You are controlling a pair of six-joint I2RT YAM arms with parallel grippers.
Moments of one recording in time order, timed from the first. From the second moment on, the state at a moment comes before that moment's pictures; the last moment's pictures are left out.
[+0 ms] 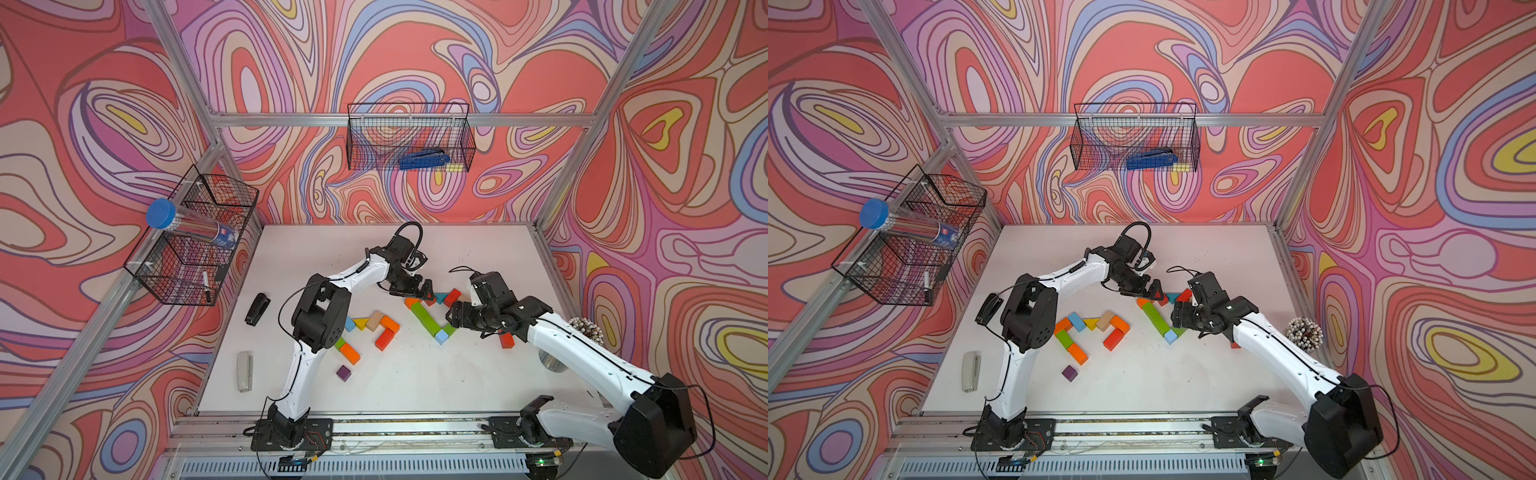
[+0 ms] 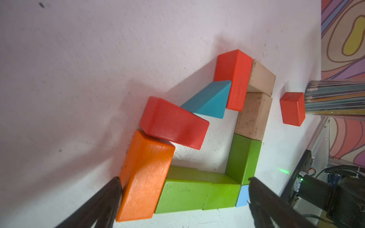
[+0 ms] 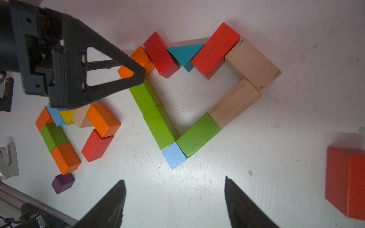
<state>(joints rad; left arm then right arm) -0.58 2.22 1.79 -0.75 0.51 -0.24 0.49 1.21 0.90 -0.69 -0.09 0.55</state>
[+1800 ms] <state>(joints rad) -0.52 1.64 1.50 -0.85 0.40 -0.19 0.04 1.44 0.78 -0.73 0.11 0.61</state>
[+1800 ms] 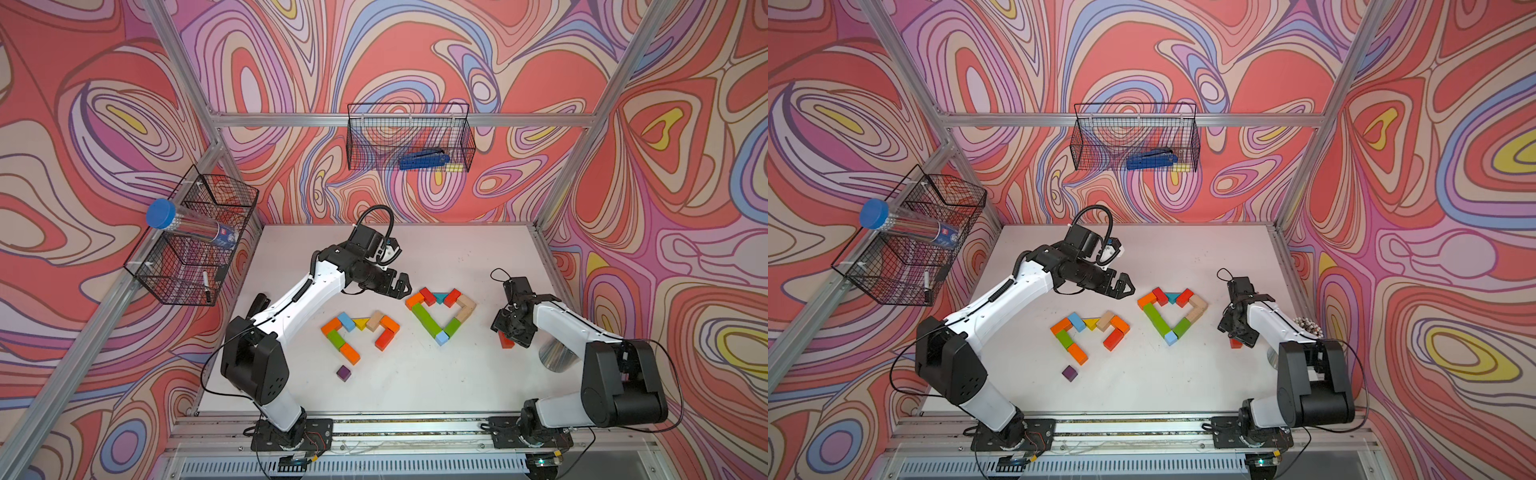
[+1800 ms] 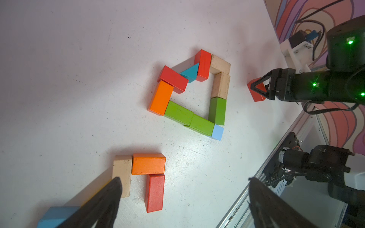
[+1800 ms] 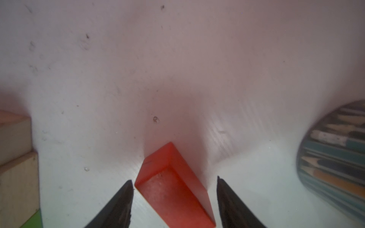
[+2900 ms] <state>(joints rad) -0.33 1.38 1.27 -0.85 0.41 -0.23 0.80 1.18 0.74 -0.69 0.09 1.03</state>
